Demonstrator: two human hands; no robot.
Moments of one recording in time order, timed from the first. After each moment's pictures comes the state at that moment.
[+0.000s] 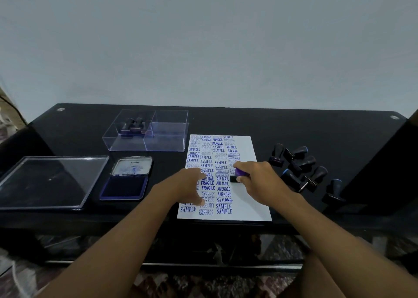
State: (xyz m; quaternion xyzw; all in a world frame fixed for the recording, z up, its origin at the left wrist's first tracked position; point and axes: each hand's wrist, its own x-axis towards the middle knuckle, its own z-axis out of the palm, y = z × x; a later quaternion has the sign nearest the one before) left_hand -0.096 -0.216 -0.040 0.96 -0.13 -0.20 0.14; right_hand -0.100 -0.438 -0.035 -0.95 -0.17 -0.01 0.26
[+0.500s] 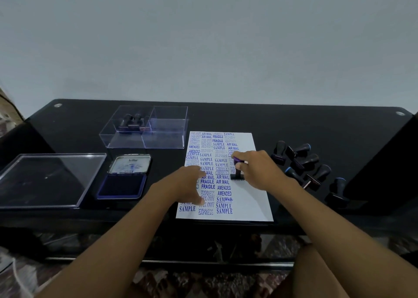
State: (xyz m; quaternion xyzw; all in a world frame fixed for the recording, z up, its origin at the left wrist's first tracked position) left_hand -0.092 -0.217 -0.041 0.96 -0.13 -0.20 0.13; right_hand -0.068 -0.434 -0.031 -0.96 -0.17 0.02 0.23
